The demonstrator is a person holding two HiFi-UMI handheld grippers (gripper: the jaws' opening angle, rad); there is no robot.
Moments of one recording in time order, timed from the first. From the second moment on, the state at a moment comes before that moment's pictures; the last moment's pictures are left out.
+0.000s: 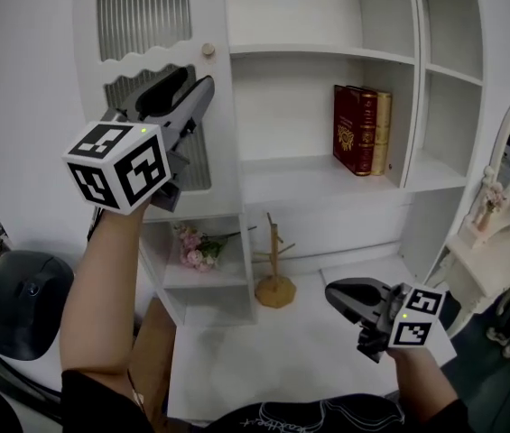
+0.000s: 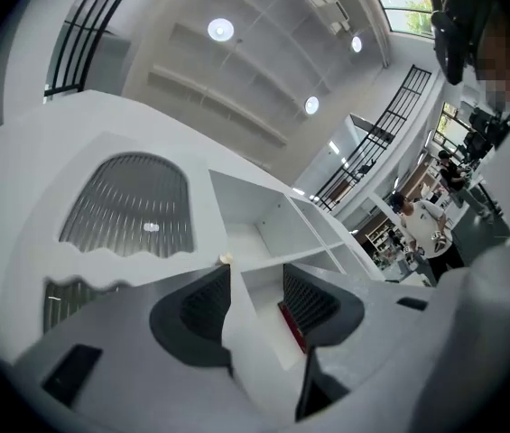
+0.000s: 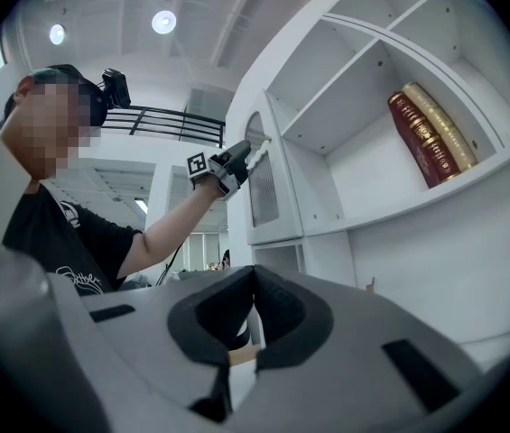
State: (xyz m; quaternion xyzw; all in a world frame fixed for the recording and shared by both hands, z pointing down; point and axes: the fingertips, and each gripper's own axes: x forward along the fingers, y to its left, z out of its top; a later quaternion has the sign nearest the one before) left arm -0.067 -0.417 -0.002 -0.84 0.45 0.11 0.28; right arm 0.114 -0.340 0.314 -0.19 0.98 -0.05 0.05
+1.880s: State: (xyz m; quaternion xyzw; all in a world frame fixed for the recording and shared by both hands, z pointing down) left arm -0.075 -0.174 0.402 -0.94 0.33 0.03 -0.08; right arm -0.015 -0.193 0.413 -0.20 0.97 -0.12 0.02
